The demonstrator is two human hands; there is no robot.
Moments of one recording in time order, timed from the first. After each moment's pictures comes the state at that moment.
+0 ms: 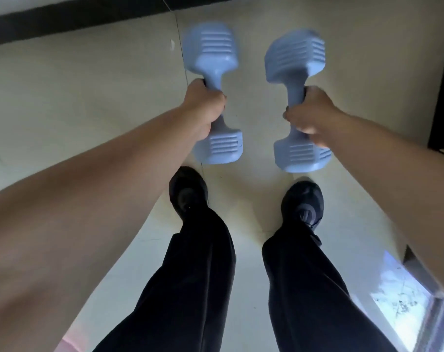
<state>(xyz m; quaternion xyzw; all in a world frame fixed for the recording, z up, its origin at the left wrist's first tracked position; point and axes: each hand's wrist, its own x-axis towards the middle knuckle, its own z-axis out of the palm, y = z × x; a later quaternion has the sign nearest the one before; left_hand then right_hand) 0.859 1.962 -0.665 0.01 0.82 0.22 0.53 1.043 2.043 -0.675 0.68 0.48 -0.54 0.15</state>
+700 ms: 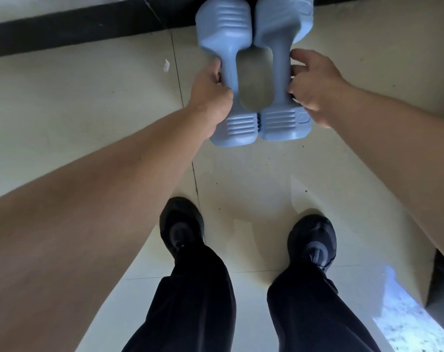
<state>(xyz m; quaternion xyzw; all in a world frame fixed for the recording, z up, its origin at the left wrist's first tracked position) 0.840 2.006 -0.726 0.15 0.80 0.29 0.51 0.991 2.108 -0.720 0.64 0.48 -0.60 0.03</state>
